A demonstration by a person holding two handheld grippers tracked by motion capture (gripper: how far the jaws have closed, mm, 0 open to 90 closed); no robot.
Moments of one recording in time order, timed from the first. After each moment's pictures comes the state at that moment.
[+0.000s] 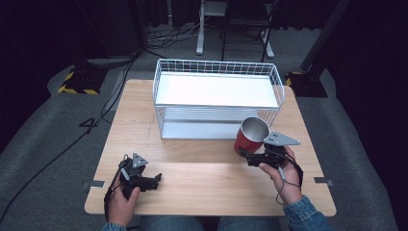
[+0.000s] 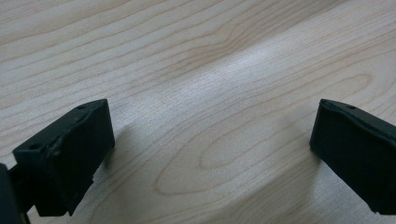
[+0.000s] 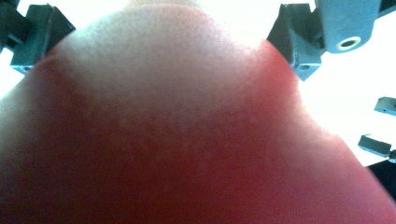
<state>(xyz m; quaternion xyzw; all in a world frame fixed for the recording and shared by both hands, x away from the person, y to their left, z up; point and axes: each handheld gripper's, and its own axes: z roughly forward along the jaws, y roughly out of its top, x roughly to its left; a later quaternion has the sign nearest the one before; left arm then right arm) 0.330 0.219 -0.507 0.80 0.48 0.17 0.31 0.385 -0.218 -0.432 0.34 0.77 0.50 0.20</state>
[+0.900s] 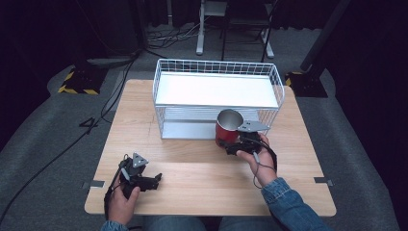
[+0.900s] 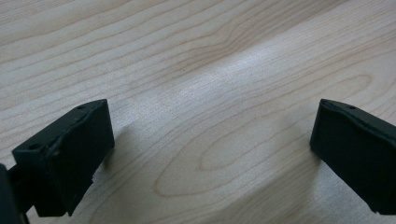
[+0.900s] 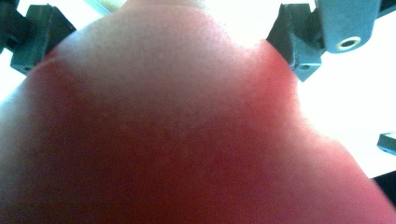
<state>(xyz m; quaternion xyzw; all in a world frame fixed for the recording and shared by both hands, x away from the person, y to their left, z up) 0.331 0.219 -0.507 0.80 0.48 0.17 0.31 0.436 -0.161 -0.450 0.32 0.80 0.48 0.18</state>
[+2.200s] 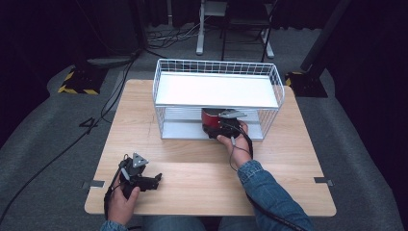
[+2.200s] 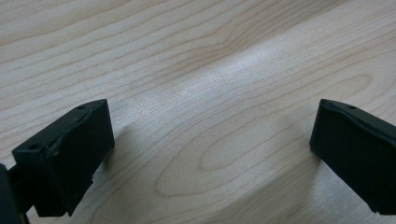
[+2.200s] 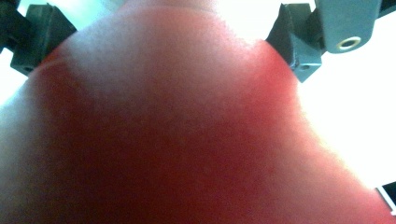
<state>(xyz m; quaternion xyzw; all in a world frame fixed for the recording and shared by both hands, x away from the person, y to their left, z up) 0.331 0.219 -0.507 0.80 0.48 0.17 0.31 0.504 -0.109 -0.479 0.35 0.78 0.47 0.21</state>
